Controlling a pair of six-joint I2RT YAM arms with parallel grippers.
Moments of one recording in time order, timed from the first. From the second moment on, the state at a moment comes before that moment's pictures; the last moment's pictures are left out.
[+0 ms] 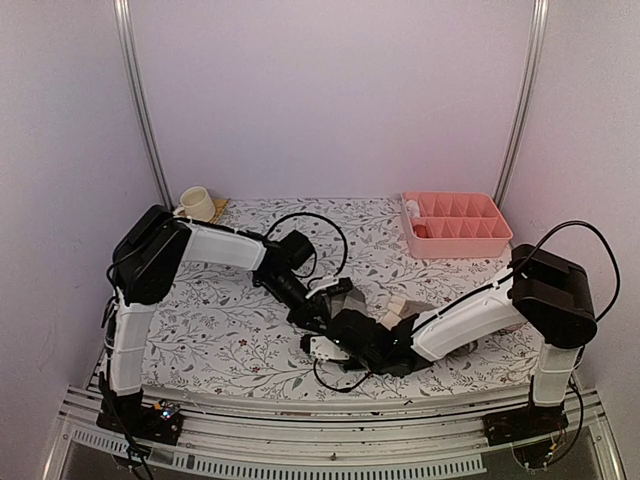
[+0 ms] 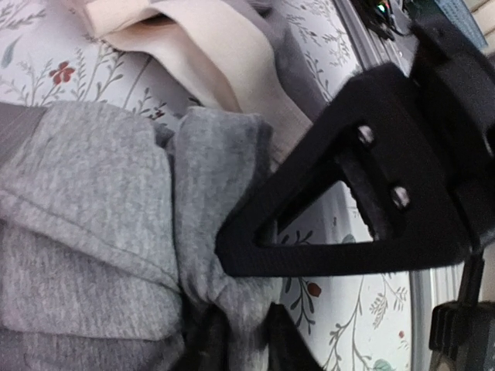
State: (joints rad) left arm -0.73 2.22 1.49 -0.59 0.83 0.60; right arm 1.21 1.93 0.96 0.10 0.59 -0.68
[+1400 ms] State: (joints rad) left arm -0.86 1.62 0.62 0.30 0.36 0.83; right arm 0.91 2.11 1.52 -0.67 -0.46 -0.36
